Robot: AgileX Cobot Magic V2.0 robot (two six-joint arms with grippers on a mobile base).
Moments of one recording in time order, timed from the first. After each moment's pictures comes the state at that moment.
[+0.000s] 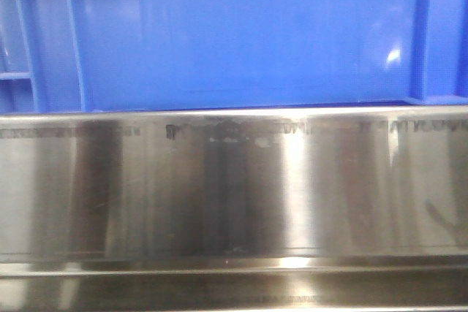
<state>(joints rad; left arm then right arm) -0.61 0.56 -0.74 0.45 0.24 -0.73 0.24 0.00 0.00 -0.04 0.01 -0.03</state>
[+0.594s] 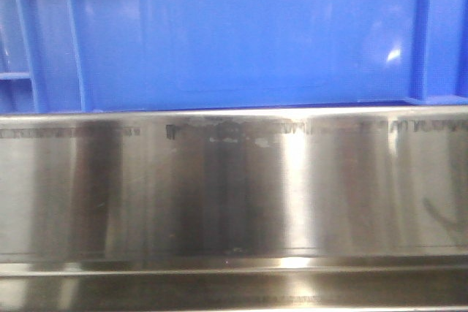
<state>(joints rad) -0.61 0.56 -0.74 0.45 0.24 -0.73 0.21 0.00 0.00 -0.03 0.01 -0.03</state>
